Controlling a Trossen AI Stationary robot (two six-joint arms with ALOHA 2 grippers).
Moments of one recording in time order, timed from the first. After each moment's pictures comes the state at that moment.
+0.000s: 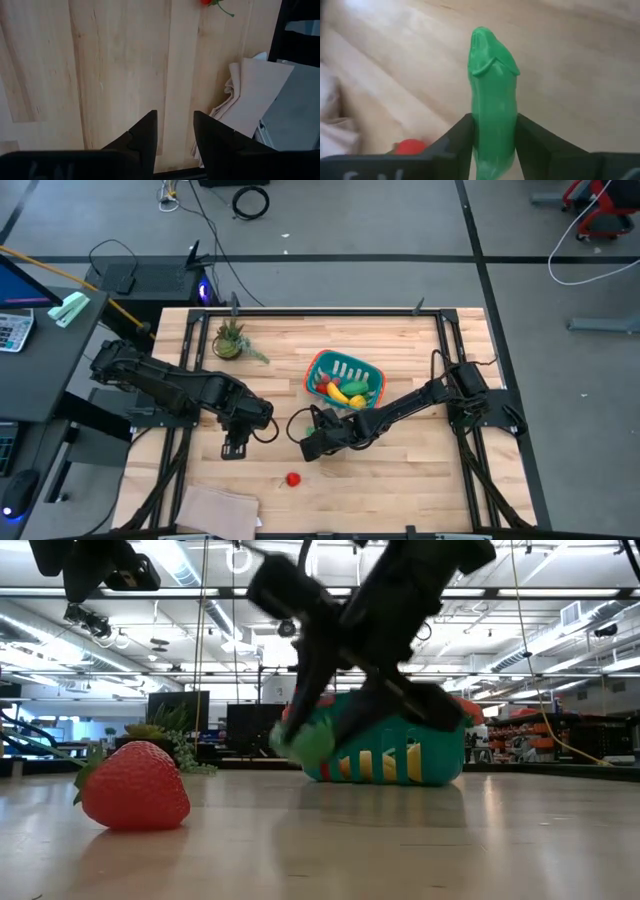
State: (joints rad) left arm -0.32 1.42 1.28 -1.23 0.19 -0.38; right arm 0.30 2.04 1.38 -0.34 0.18 1.42
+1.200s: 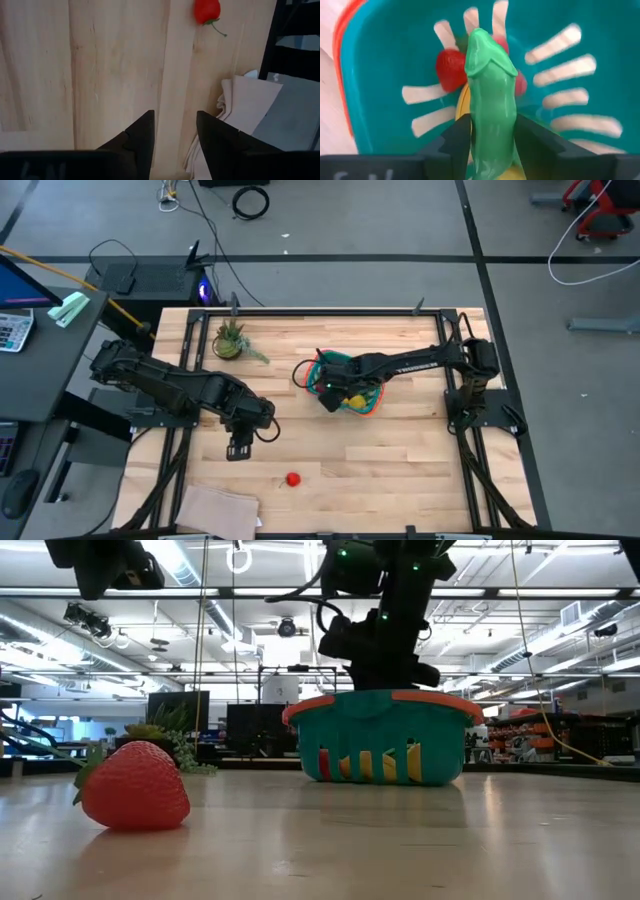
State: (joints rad) left arm -0.32 1.42 1.28 -1.17 0.19 -0.44; right arm -0.04 1.89 1.38 -0.76 0.24 0.72
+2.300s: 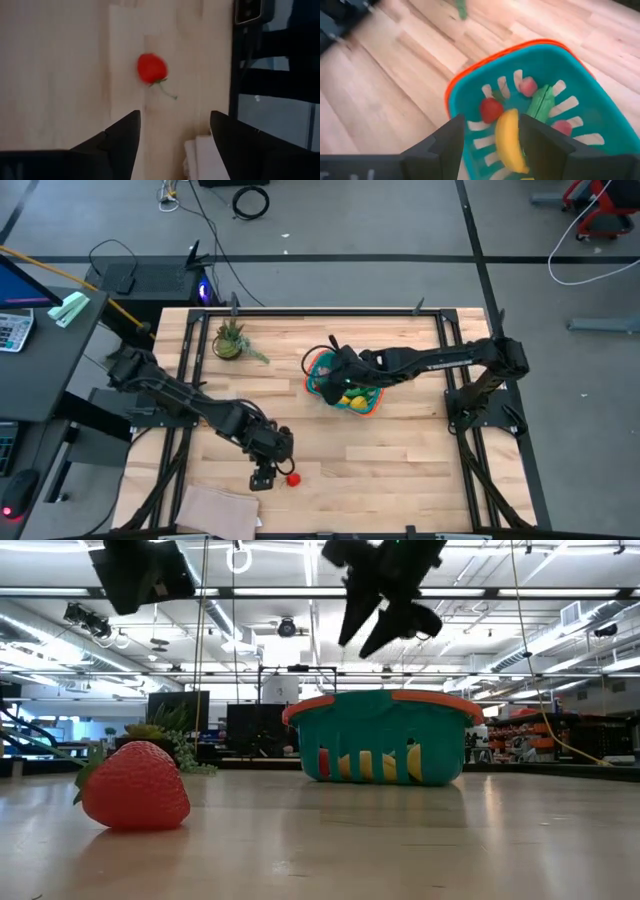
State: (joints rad) left arm -0.46 1.62 1.28 -0.77 0.16 -0.54; right arm 0.03 1.67 1.38 -0.68 0.34 0.83
